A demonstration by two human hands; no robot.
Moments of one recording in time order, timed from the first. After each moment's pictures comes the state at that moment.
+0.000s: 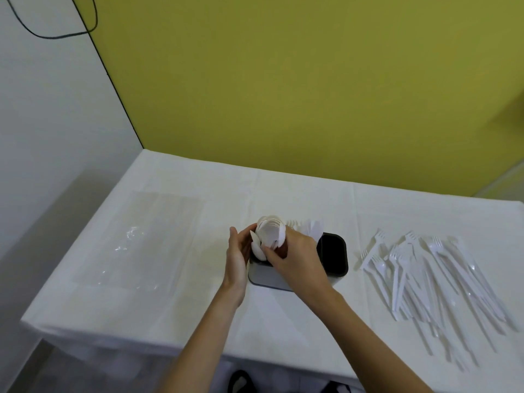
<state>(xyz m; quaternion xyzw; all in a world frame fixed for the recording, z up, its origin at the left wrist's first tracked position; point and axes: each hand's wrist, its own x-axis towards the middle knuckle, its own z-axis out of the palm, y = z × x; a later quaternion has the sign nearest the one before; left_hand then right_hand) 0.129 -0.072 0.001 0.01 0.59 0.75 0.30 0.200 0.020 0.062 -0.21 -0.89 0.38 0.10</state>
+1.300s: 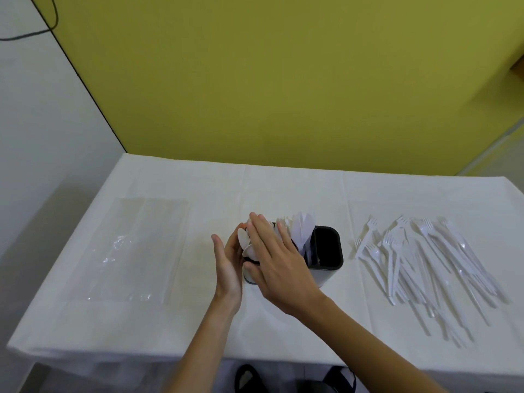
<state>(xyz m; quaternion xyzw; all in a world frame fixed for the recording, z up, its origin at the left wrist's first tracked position) 0.133 -0.078 -0.002 0.03 0.53 0.78 0.34 0.208 0.008 0.035 -0.04 -0.99 0.10 0.11</state>
